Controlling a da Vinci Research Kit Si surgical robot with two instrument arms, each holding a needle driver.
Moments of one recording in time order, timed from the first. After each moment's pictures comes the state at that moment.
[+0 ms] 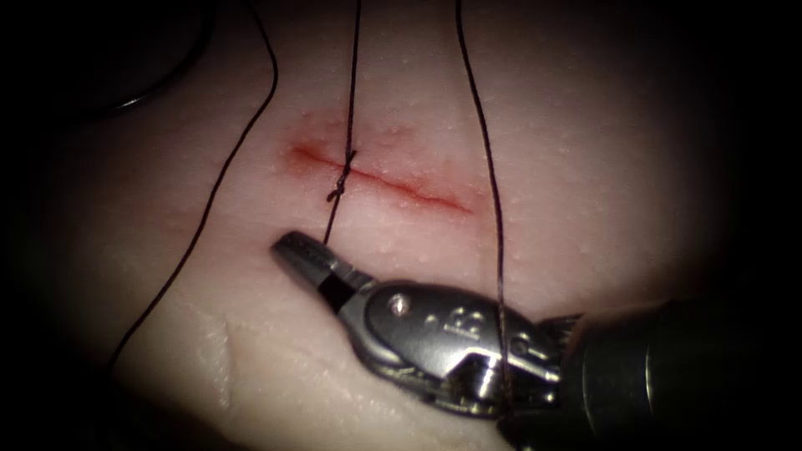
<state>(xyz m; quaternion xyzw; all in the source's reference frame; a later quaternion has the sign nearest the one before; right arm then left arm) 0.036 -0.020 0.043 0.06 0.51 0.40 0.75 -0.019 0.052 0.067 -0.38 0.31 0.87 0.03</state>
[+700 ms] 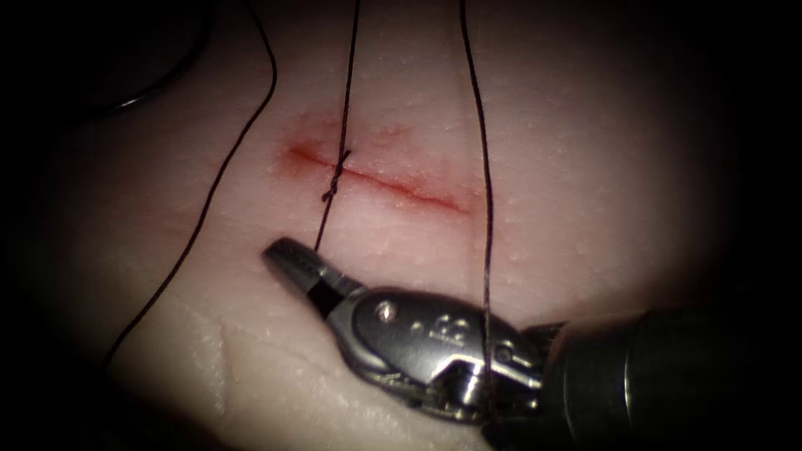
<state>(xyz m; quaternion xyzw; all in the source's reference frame) 0.036 -0.021 0.043 0.07 0.51 0.40 0.76 -0.020 0.054 0.067 -0.37 0.31 0.88 0.04</state>
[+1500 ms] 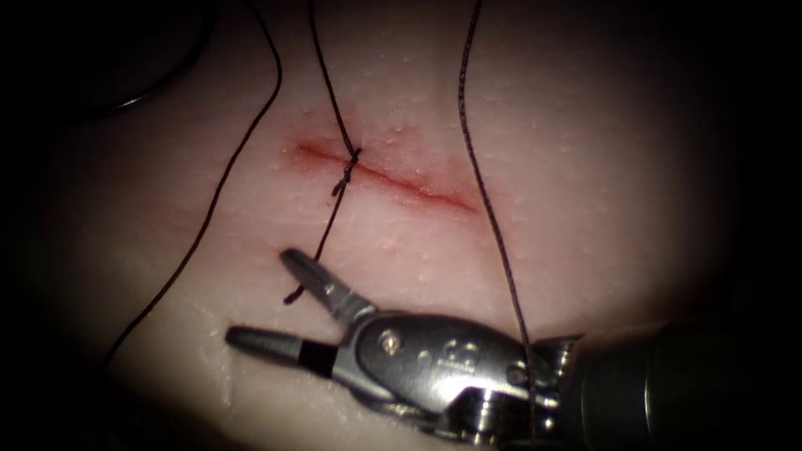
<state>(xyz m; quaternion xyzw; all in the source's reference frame) 0.035 -0.018 0.043 0.09 0.54 0.39 0.74 -0.020 0.042 0.059 -0.49 0.21 0.85 0.03</state>
